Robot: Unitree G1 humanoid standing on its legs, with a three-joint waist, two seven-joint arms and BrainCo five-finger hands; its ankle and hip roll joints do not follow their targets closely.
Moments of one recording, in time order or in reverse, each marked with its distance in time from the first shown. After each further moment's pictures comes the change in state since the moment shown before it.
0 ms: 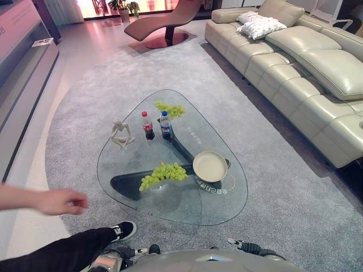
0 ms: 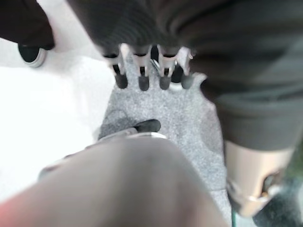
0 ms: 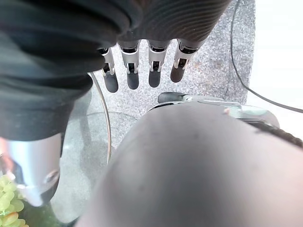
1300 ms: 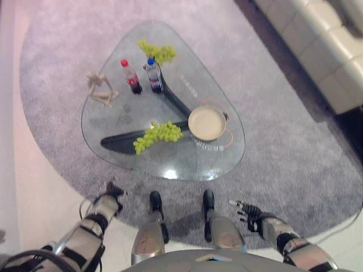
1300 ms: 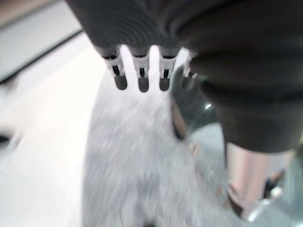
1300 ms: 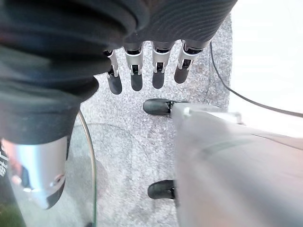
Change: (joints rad) left arm -0.543 0.219 -0.183 0.087 0.295 -0.138 0.319; right arm -0.393 -0.094 0.114 0.184 0.203 -0.140 0.070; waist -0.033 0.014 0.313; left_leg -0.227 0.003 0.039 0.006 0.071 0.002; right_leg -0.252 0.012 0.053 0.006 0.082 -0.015
